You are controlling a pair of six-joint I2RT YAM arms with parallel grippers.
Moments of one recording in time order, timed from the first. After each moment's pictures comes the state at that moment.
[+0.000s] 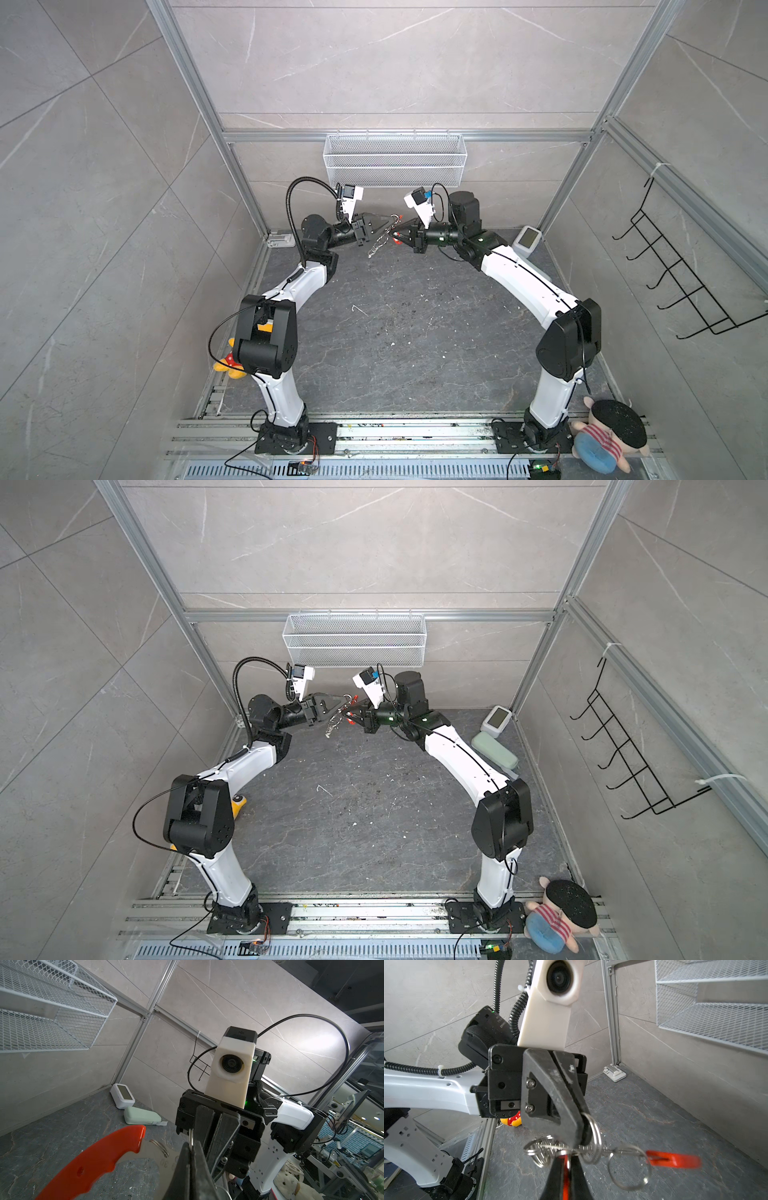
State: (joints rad) left arm -0.25 1.82 1.36 0.96 1.14 -0.98; right arm 0.49 1.86 1.77 -0.18 -0.81 0.06
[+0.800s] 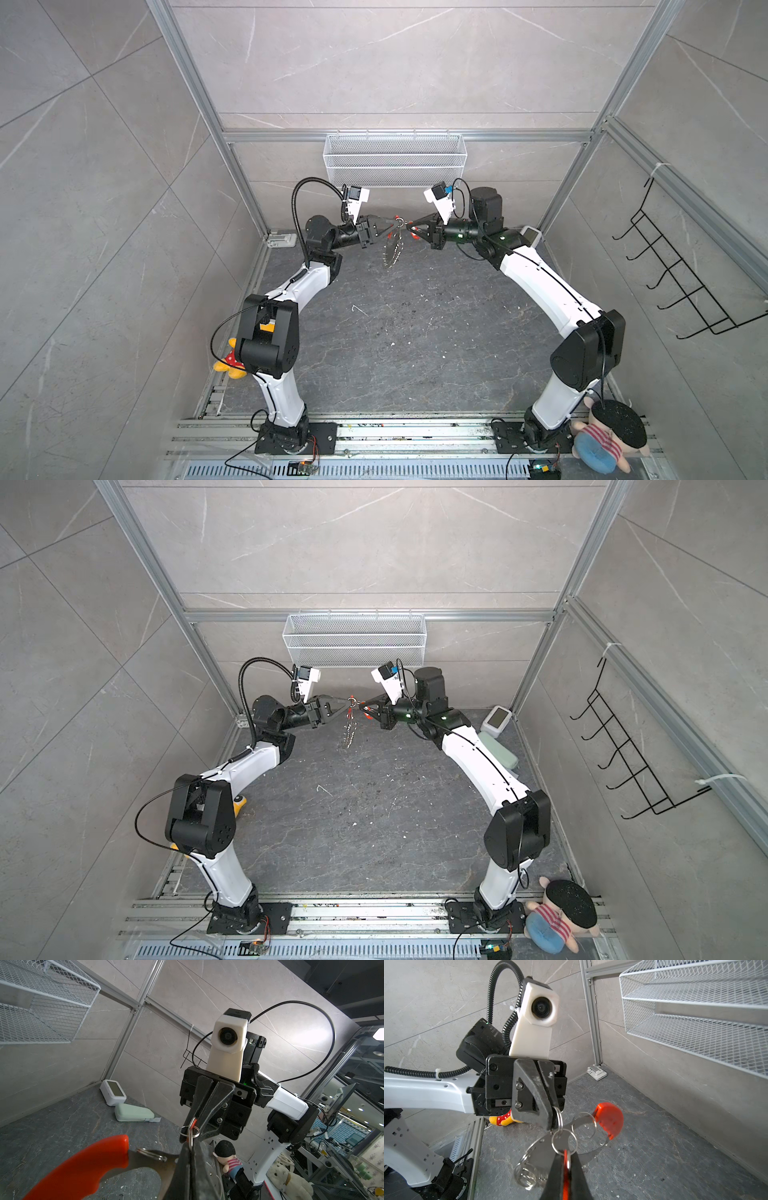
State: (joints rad) left arm -0.26 1.82 1.36 0.97 1.17 -1.00; right arm 0.41 1.76 1.72 -0.24 -0.79 0.03
